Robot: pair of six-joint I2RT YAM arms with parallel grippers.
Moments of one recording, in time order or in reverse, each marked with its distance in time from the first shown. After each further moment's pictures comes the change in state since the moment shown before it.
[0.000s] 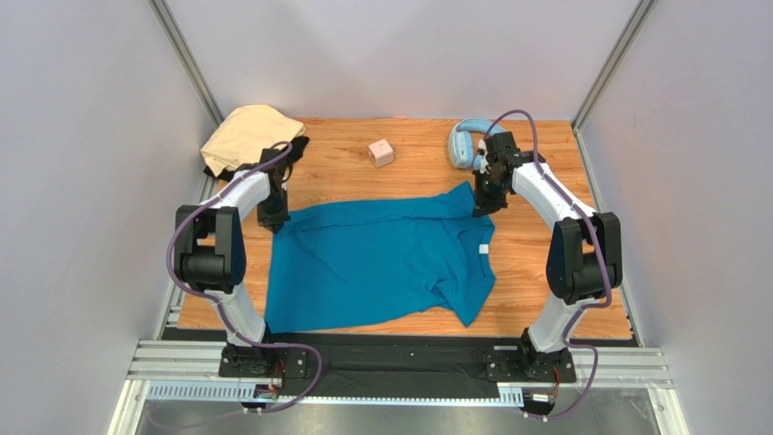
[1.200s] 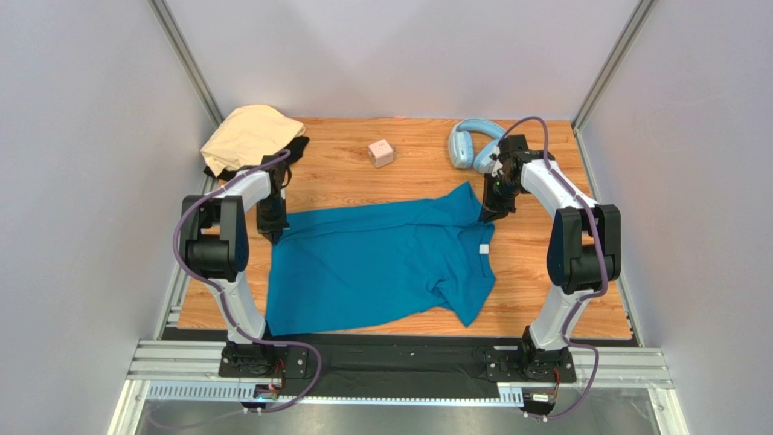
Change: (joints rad) left arm 0.030 0.095 0.012 -0.056 0.008 -0.013; right arm -0.099 0.053 0.014 -0.045 -0.074 0.030
